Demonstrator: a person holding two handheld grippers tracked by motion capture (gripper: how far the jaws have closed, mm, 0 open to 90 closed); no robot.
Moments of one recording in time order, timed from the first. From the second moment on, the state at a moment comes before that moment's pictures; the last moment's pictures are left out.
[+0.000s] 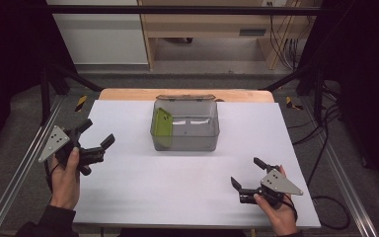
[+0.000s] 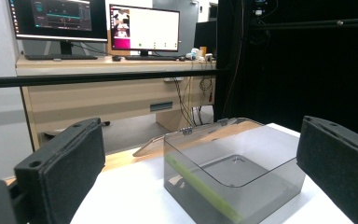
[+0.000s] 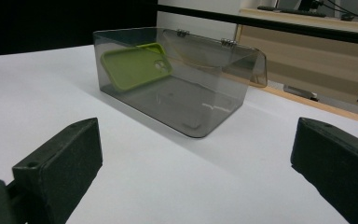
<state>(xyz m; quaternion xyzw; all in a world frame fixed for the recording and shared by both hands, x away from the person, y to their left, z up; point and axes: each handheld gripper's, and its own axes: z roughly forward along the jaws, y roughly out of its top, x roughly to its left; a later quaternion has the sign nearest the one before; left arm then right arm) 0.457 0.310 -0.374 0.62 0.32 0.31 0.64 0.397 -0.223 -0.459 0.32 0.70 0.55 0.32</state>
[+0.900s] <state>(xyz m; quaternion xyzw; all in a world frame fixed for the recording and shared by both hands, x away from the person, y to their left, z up) 0.432 0.311 -0.417 0.63 0.33 0.30 0.64 0.397 -0.223 -0.459 0.32 0.70 0.55 0.33</state>
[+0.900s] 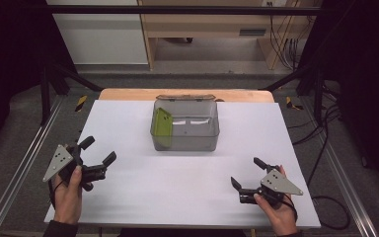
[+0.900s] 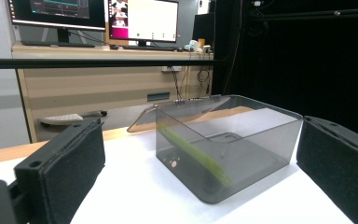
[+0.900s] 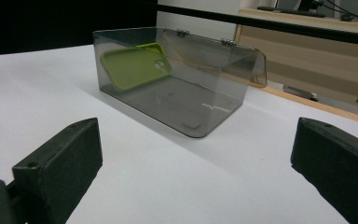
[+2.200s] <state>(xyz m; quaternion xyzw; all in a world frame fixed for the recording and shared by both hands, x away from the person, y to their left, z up) 0.407 0.296 -0.451 0.66 0.31 0.30 0.62 0.397 -0.223 -0.460 0.32 0.70 0.55 0.33</state>
